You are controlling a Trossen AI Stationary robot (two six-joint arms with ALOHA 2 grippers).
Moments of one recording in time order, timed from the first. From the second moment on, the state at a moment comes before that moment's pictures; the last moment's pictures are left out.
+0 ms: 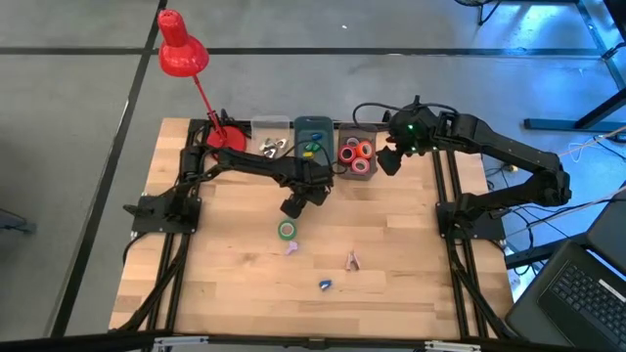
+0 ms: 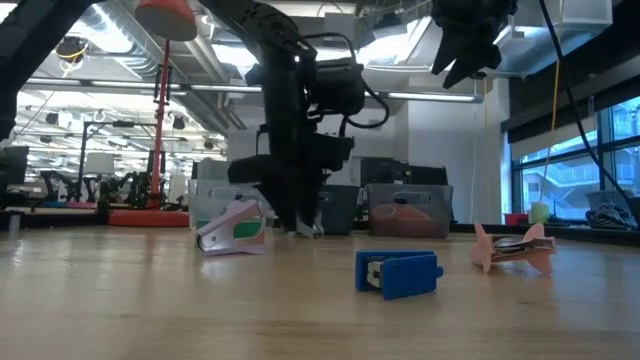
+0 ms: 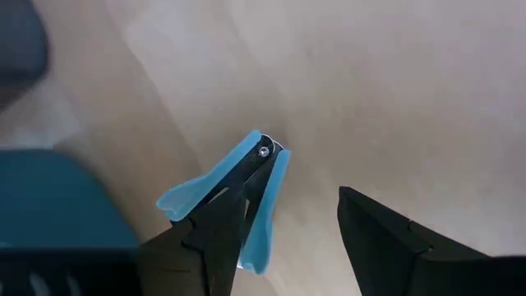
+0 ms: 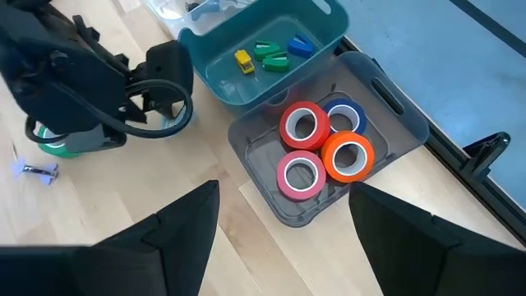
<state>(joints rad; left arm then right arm) 0.17 2.06 1.44 -0.75 -0.12 0.67 -0.36 1.21 1.30 -1.00 0.10 0.24</state>
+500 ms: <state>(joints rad) 0.15 2.06 1.43 -0.76 -0.24 0.67 -0.36 1.21 1.30 -1.00 0.09 0.23</state>
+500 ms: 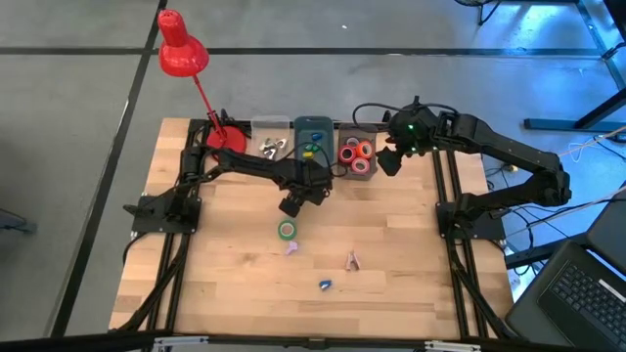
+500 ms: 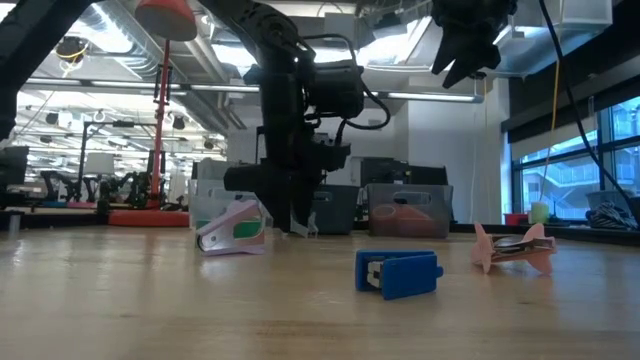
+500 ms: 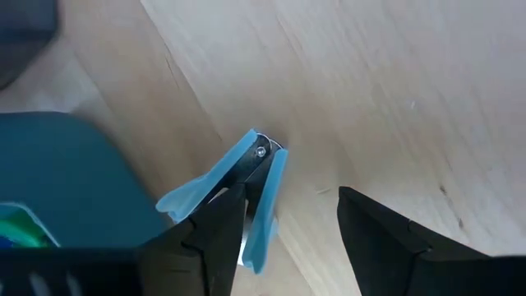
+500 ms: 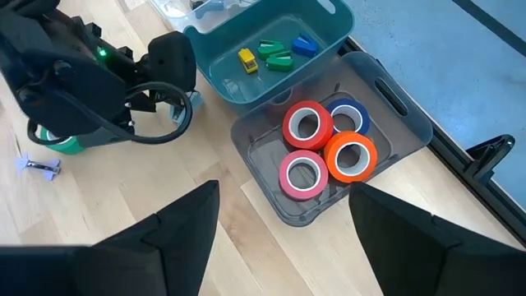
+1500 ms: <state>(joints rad) 0.18 2.03 1.43 -0.78 -0.20 0.61 -0.36 1.21 1.30 -1.00 0.09 0.23</state>
